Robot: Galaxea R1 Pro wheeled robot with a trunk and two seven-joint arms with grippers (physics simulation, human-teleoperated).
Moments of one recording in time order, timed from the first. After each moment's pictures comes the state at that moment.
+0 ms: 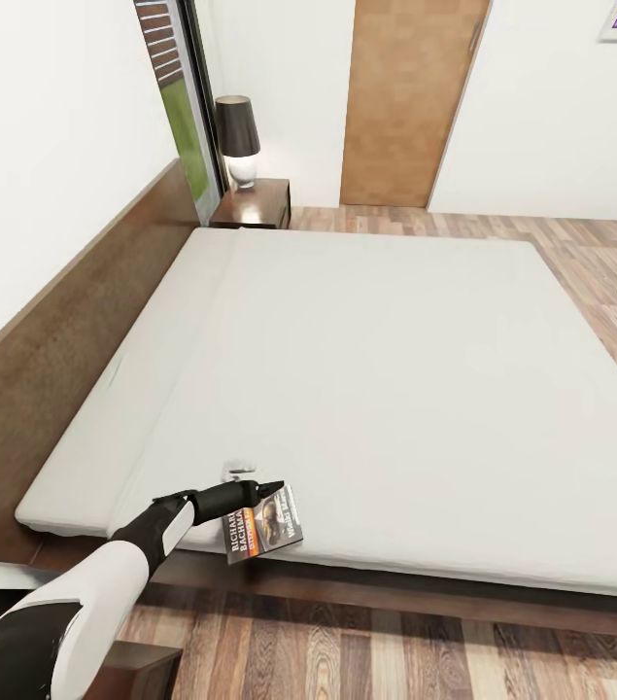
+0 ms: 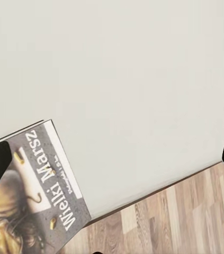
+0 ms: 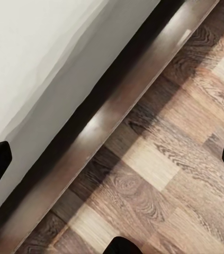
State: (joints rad) left arm -0.89 -0.01 0.07 -0.27 0.12 0.19 -0.76; right arm -0.50 -0.64 -0.09 0.08 -0.99 0.10 0.55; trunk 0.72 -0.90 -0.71
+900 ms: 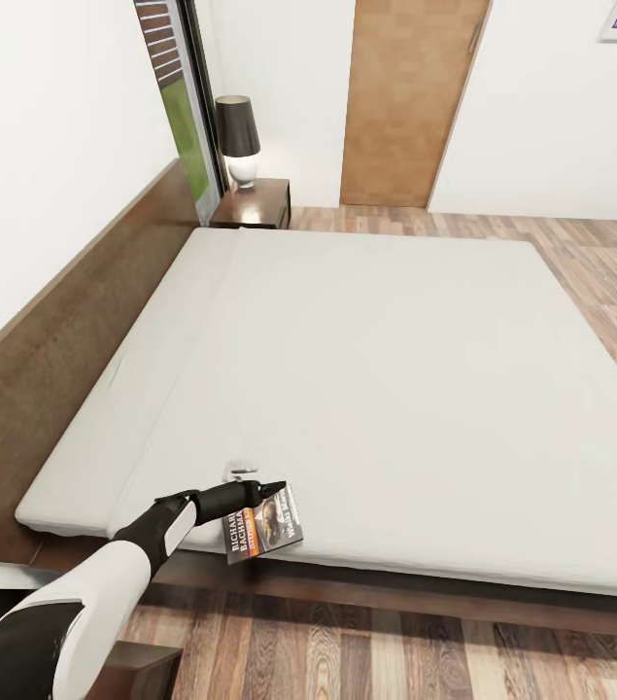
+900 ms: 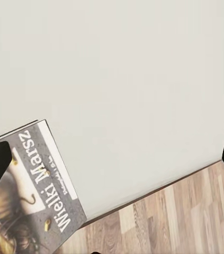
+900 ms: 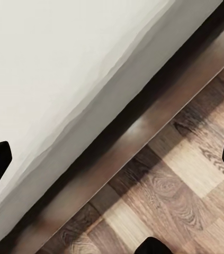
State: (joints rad) left arm -0.89 -0.01 0.07 -0.27 0.12 0.19 -0.76; right arm -0.50 -0.64 -0.08 0.08 -0.98 0.11 0.75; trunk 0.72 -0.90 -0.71
